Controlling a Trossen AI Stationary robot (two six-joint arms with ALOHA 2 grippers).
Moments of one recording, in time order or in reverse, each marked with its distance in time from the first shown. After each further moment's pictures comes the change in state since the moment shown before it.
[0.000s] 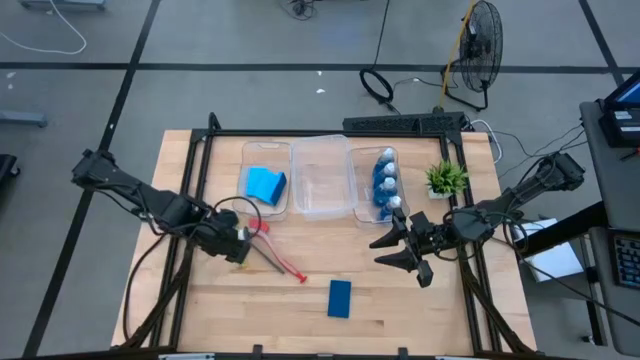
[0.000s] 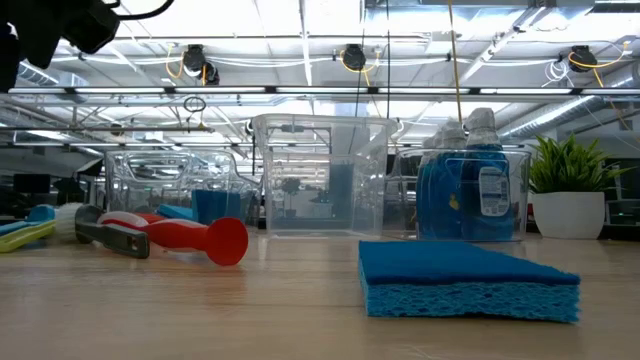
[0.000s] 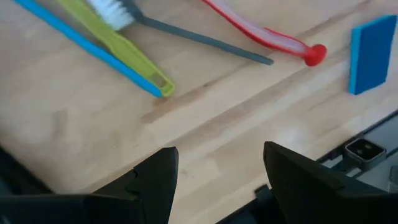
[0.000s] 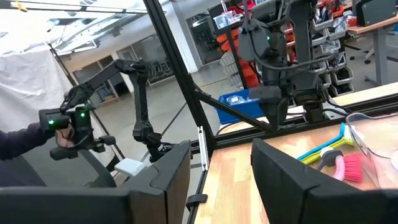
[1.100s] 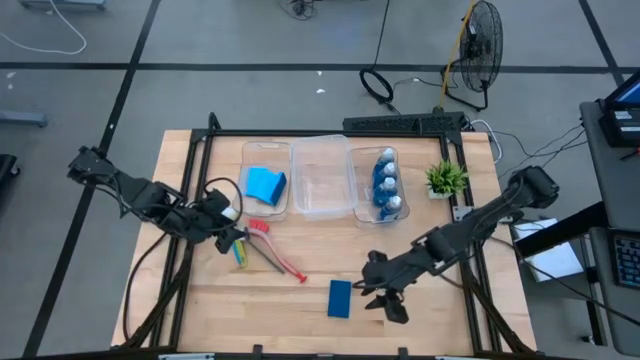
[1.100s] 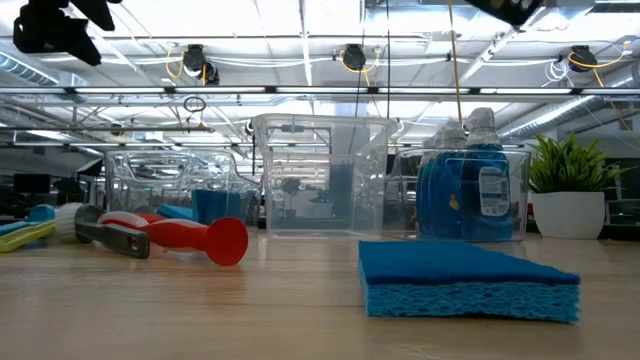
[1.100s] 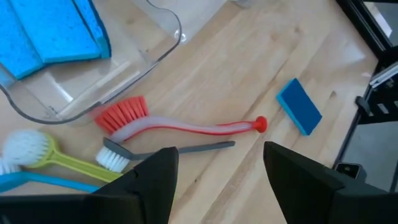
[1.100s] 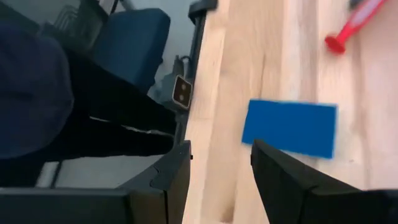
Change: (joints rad) left arm -0.049 -0.201 0.000 0.038 -0.418 0.390; right arm 0.026 0.450 0.387 -0.697 -0.356 0.175
